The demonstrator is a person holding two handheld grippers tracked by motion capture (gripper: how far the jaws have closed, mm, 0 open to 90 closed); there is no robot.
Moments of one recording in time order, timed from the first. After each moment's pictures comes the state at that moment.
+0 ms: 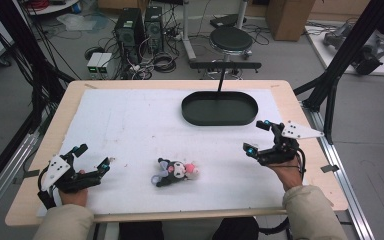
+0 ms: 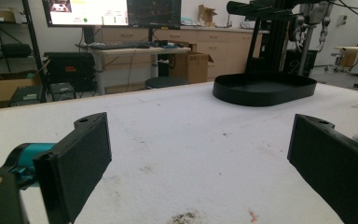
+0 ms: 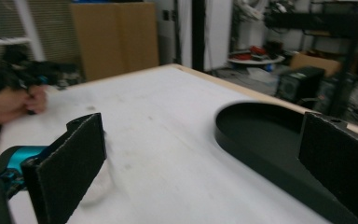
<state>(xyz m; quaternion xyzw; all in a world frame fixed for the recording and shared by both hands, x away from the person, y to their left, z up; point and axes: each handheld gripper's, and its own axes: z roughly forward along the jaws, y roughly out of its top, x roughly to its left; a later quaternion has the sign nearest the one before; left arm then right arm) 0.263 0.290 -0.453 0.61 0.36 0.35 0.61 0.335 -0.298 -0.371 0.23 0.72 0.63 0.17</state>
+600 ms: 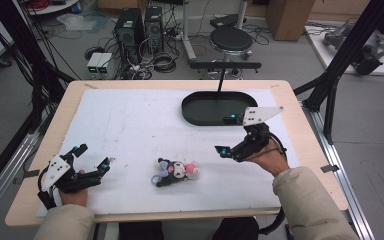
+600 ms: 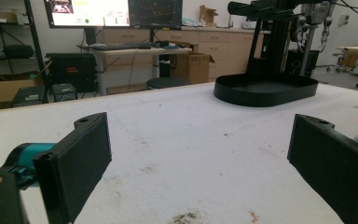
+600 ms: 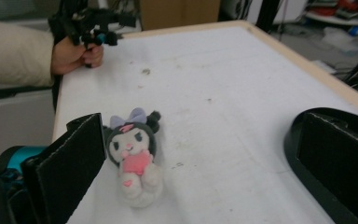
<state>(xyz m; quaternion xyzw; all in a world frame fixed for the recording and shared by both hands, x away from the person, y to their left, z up) 0.263 0.290 -0.453 0.61 0.36 0.35 0.61 0.353 -0.216 -0.327 0.12 0.83 0.54 0.09</state>
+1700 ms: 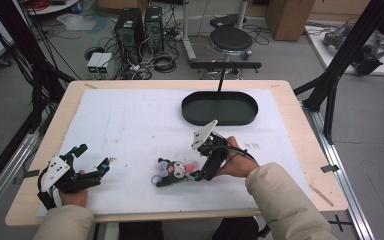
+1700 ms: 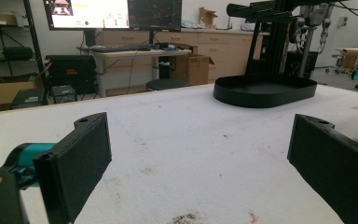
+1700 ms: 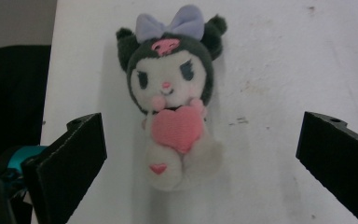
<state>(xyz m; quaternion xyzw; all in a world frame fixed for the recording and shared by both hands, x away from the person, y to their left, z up) 0.262 0.290 -0.453 0.61 0.36 0.35 0.62 0.355 -0.122 -0.380 0.03 0.95 0.32 0.02</state>
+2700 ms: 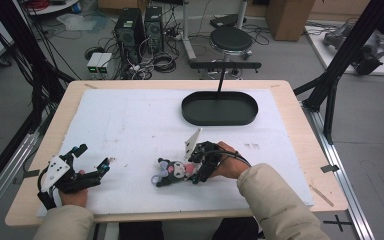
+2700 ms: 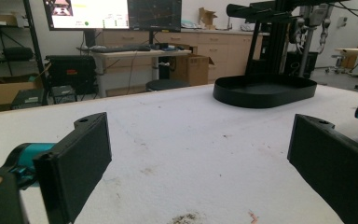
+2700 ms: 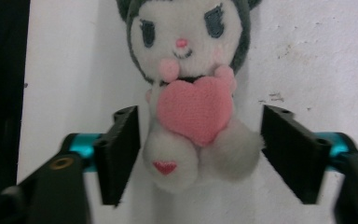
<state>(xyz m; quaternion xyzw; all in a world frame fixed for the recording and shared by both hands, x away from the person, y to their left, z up) 0.262 0.290 -0.453 0.61 0.36 0.35 0.62 0.356 -0.104 -0.403 0.01 0.97 0.23 0.00</state>
